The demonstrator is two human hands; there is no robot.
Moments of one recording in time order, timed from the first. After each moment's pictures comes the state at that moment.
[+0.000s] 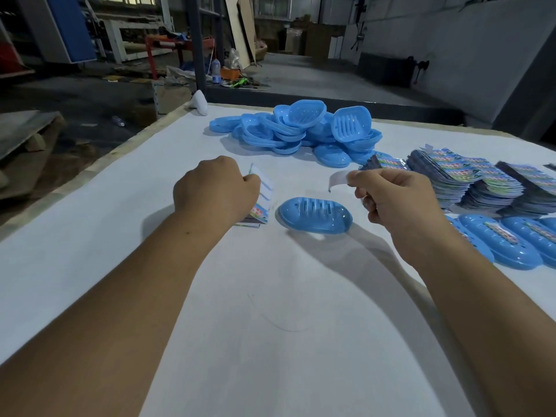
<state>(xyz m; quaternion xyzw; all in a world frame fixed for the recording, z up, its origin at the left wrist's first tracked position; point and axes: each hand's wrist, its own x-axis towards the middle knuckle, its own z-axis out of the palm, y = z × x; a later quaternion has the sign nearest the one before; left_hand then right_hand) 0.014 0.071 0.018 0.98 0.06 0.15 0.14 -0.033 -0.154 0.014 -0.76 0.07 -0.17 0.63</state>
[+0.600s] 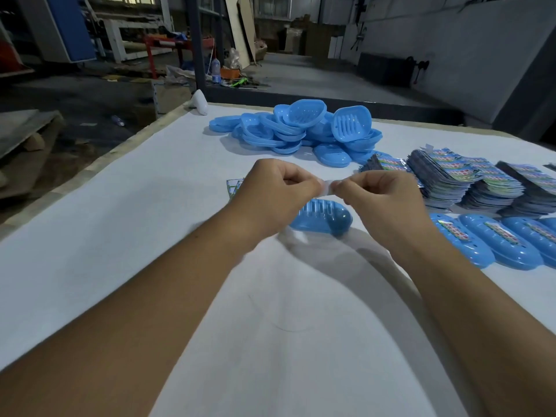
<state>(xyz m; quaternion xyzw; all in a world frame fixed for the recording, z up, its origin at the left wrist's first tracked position) -0.014 0.031 0.015 0.80 -0.13 0.03 0.58 -0.035 -0.142 0.009 -0.82 0.01 -0.22 0.54</state>
